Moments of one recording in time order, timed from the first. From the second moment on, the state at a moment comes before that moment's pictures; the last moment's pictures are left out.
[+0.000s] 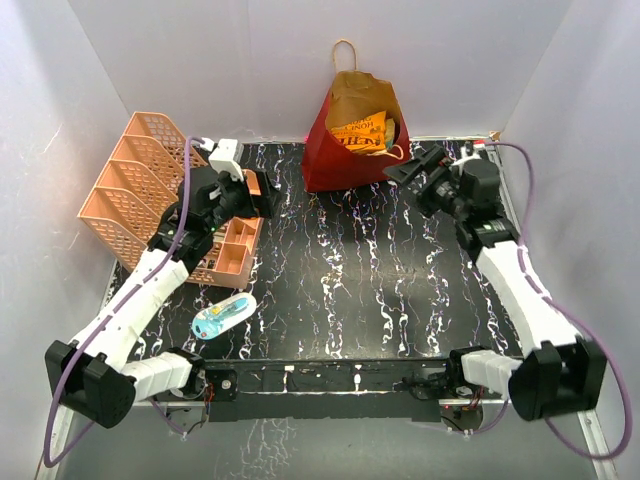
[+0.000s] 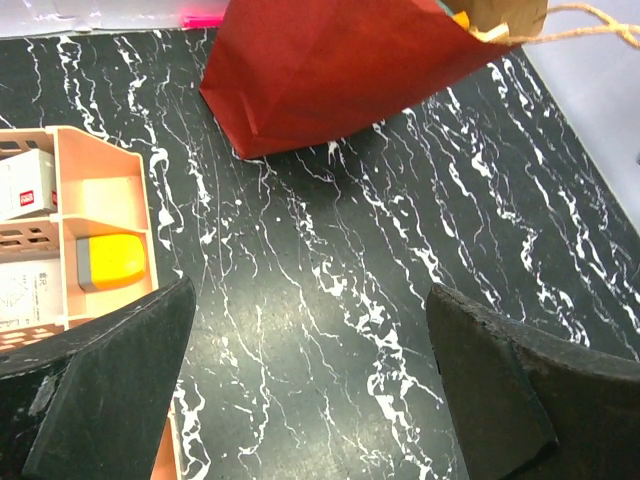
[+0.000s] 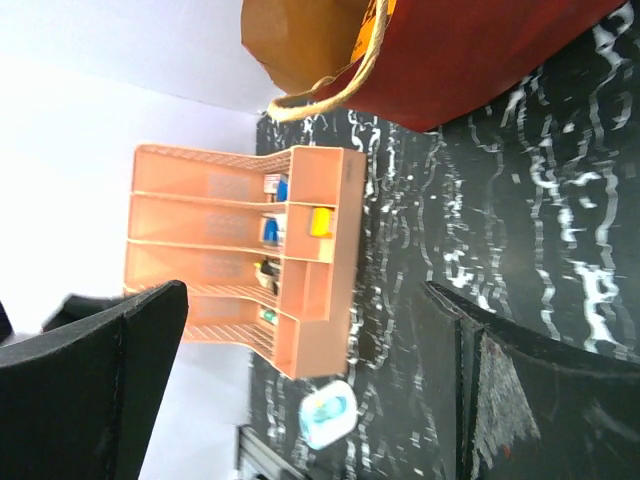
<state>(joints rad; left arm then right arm) -0.39 1.16 1.07 -0.21 0.09 -0.28 0.10 1.11 1.00 -0.16 -0.37 0.93</state>
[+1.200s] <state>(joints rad) -0.49 1.08 1.01 -0.18 -0.07 -0.23 0.25 1.36 1.02 0.10 0.06 1.55</state>
